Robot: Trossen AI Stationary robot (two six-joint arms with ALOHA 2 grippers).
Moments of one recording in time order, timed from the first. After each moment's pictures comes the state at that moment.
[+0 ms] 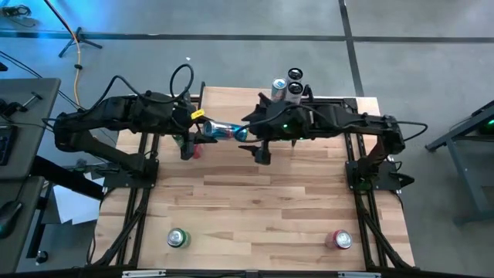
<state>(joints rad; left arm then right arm) -0.01 1.19 1.57 -0.91 -0.20 -0.04 0.05 1.72 2.00 -0.83 0.21 -0.11</state>
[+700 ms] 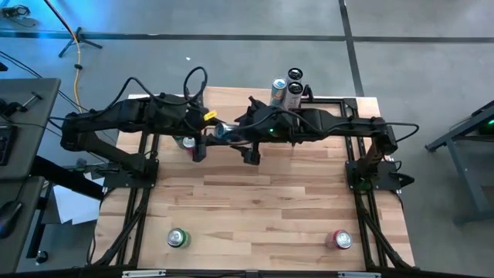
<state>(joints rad) -0.01 1.26 1.57 -0.80 -0.17 0.00 0.05 1.79 2.00 -0.77 0.26 -0.11</state>
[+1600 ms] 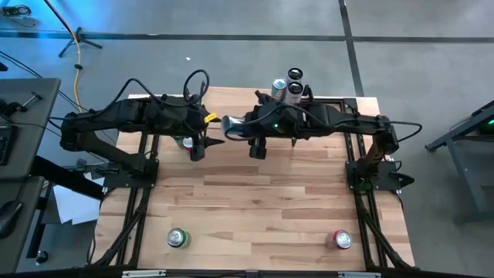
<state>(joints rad) -0.01 1.26 1.58 -0.88 -0.23 0.05 0.03 1.78 2.06 -0.89 0.33 -0.14</state>
